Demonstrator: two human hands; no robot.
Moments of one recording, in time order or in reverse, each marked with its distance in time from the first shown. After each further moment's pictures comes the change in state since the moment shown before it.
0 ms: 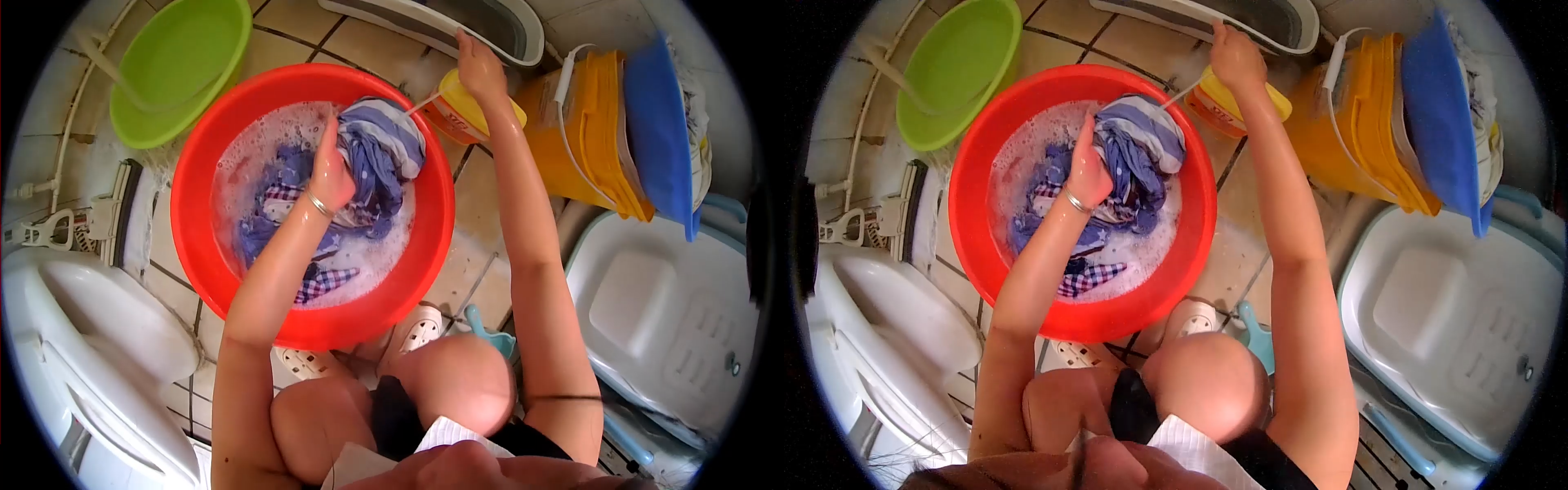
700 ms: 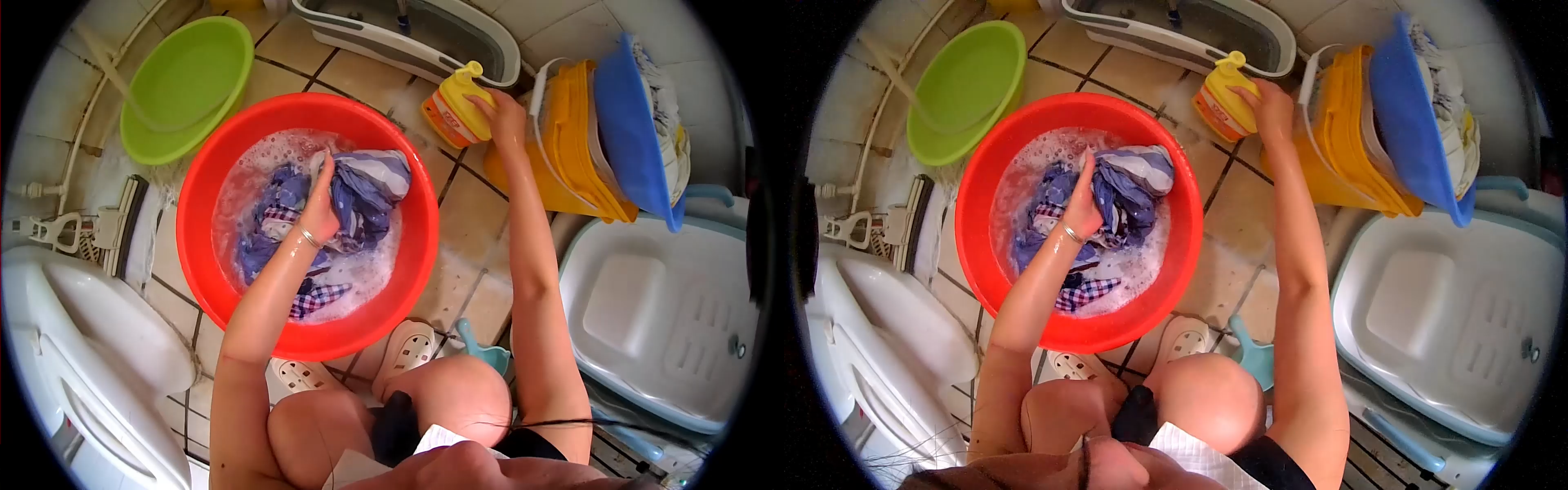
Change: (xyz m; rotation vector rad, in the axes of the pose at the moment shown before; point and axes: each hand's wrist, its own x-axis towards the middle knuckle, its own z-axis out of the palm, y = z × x) left_hand -0.028 -0.006 -0.008 0.080 0.031 -0.067; right_hand -0.034 0.055 -0.061 -0.063 0.132 -0.080
